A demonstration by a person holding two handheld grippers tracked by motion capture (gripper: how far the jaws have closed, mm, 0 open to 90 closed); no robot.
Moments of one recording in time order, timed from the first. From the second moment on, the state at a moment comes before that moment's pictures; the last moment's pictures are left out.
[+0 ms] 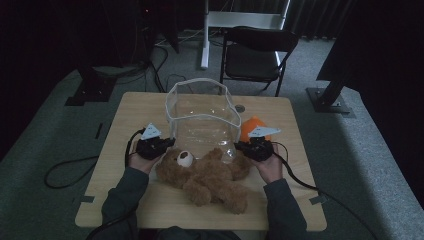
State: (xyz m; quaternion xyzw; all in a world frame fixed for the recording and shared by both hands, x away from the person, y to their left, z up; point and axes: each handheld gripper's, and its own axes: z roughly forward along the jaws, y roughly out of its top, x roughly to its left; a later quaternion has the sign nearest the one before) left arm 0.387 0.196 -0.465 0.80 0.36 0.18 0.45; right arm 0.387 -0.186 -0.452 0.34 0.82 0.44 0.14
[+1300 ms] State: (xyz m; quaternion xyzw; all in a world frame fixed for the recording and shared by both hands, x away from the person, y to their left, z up) left arm 0.359 0.192 -0.464 0.82 0.33 0.16 0.45; right arm 0.343 -0.186 -0.445 0.31 0.84 0.42 0.14
